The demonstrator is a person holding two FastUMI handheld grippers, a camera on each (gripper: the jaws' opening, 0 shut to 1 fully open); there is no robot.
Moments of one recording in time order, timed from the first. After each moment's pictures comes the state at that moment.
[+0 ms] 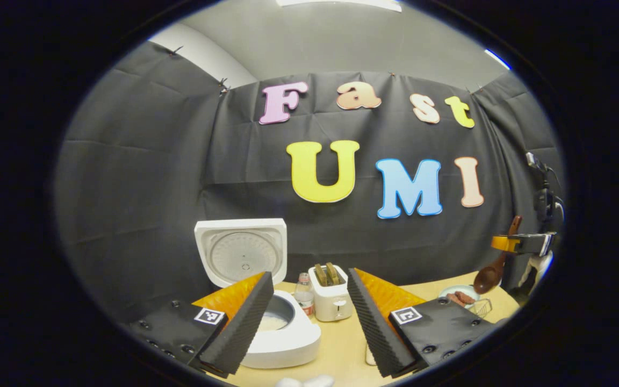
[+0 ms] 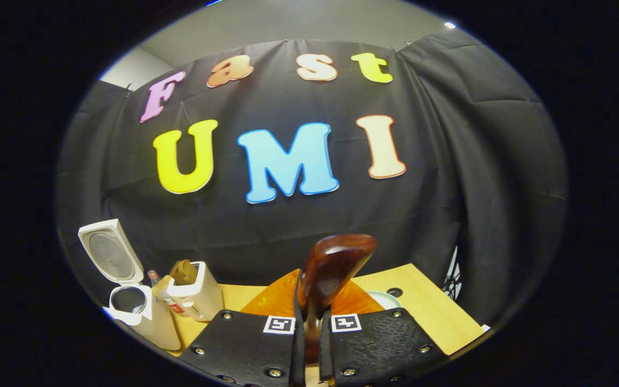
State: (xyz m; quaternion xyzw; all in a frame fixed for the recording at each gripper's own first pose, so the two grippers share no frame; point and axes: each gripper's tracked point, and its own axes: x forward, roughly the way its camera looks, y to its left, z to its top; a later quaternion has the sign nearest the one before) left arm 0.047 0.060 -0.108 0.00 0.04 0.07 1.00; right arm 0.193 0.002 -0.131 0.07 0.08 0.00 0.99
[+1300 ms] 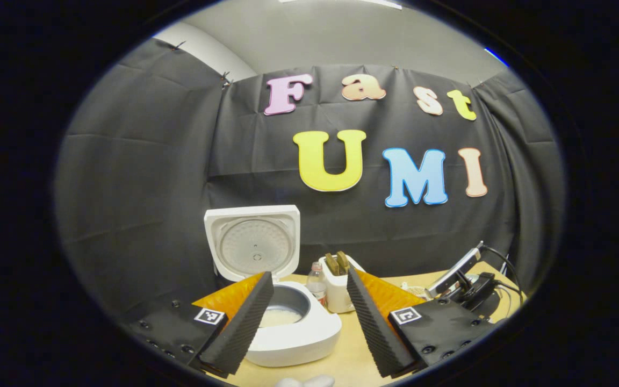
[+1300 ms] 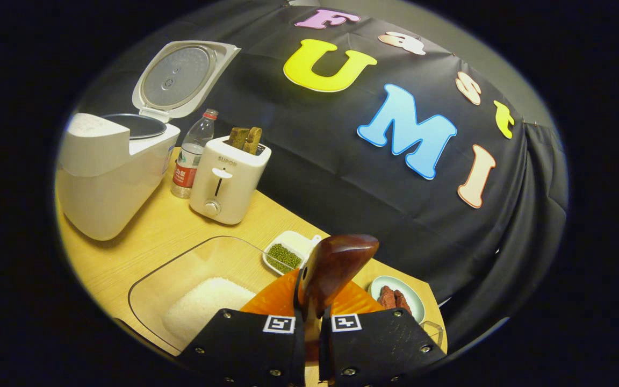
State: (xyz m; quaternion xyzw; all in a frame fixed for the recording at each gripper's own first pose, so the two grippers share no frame) left arm 0.046 0.093 -0.135 0.00 0.06 0.07 1.00; right arm 0.200 0.126 -0.343 -0.27 0.14 0.08 0.95
